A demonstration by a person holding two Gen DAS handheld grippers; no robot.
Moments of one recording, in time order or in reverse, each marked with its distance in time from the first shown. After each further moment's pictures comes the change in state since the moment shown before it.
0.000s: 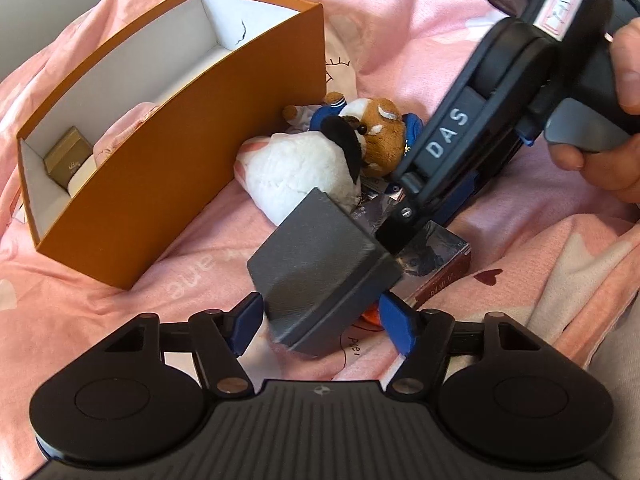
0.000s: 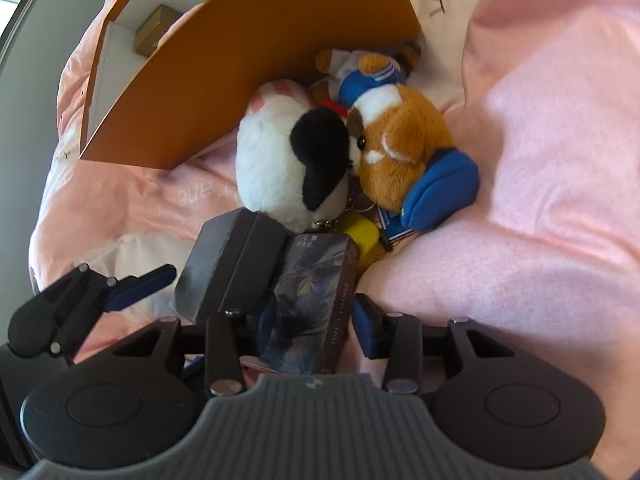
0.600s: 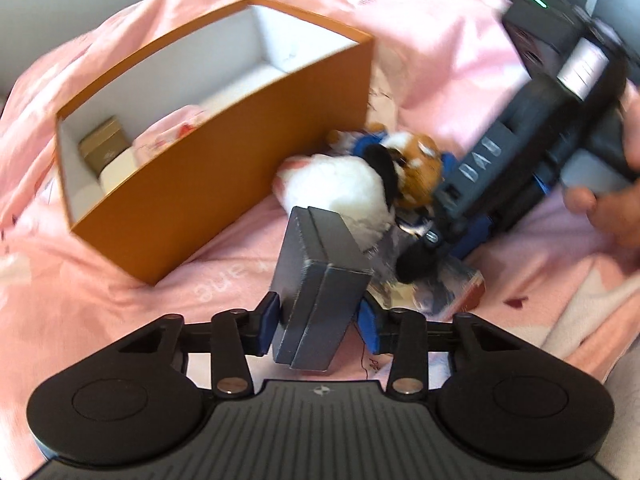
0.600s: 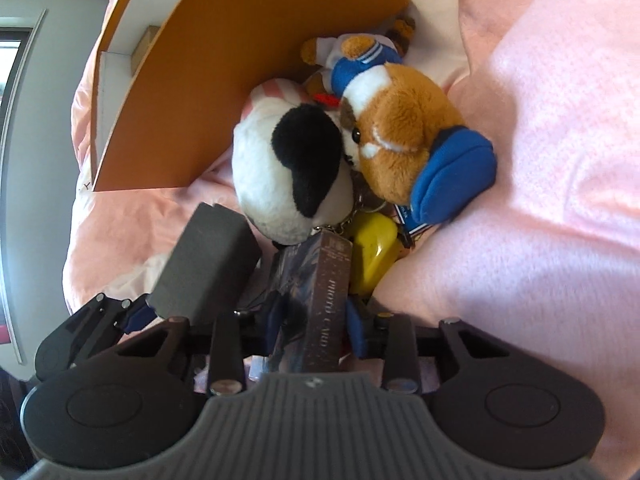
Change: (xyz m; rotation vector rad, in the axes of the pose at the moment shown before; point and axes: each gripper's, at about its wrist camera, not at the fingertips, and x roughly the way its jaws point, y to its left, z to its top) left arm -0.010 0.027 -0.007 -0.174 -0.083 0.017; right arm 0.011 -0.010 0.000 0.111 0.015 0.127
